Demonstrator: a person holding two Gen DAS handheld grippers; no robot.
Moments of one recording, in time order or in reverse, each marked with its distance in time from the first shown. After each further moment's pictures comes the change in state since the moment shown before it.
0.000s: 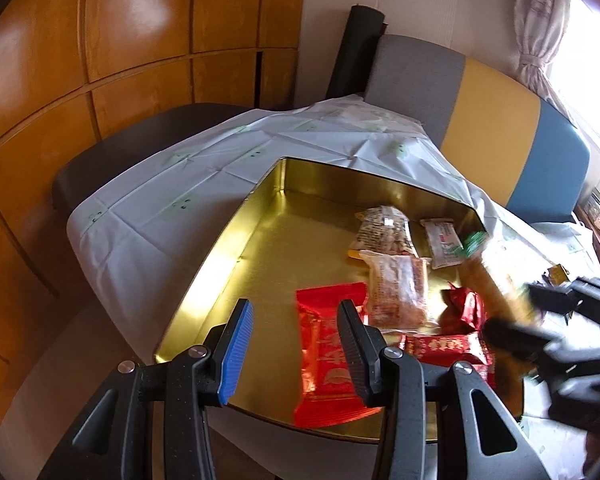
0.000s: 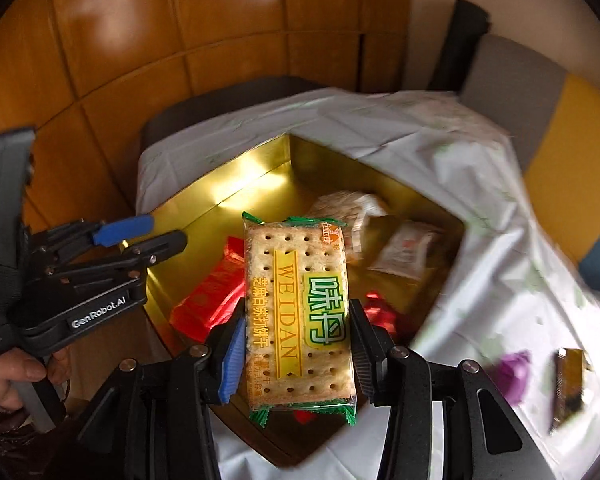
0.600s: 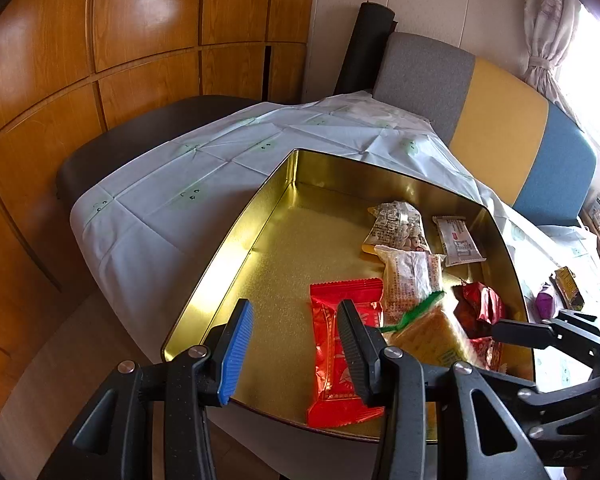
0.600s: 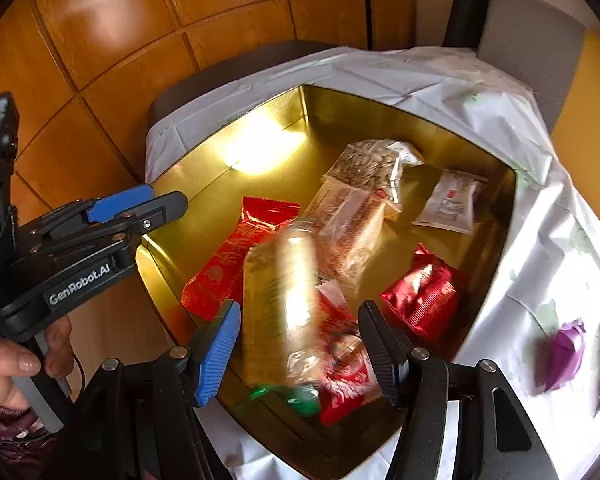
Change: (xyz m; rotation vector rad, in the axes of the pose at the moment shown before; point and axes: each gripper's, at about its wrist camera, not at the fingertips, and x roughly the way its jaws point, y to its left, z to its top) left arm 0.008 0.008 -0.003 -0.017 0.015 0.008; right arm 0.021 -0.002 -0.020 0.087 0.044 0.065
